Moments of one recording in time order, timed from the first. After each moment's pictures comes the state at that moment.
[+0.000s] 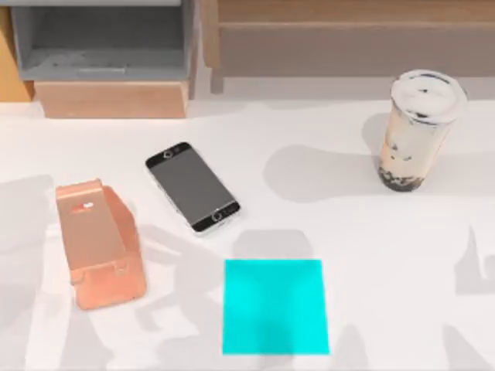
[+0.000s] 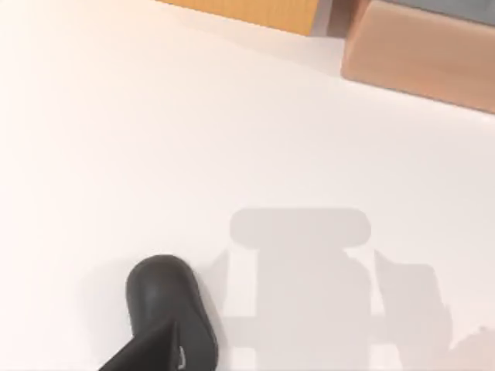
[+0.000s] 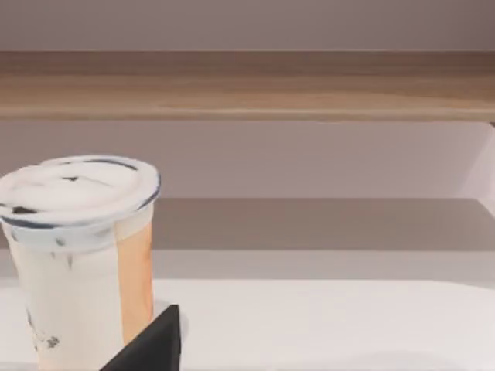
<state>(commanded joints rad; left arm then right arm) 0.13 0.84 0.69 -0.49 0.00 -0.12 0.00 0.00 0.00 0.00 0.00 0.00</state>
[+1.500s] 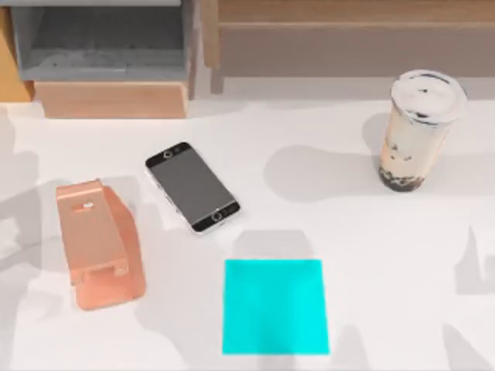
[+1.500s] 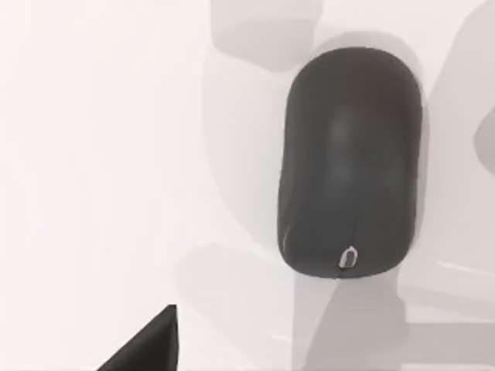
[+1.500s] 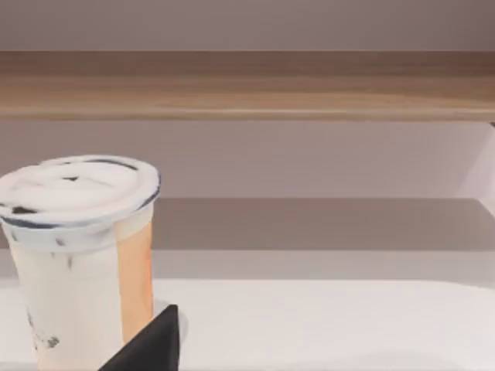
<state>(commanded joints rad) 0.27 1.92 1.47 -1.12 0.00 -0.24 0.00 0.00 0.00 0.00 0.00 0.00</state>
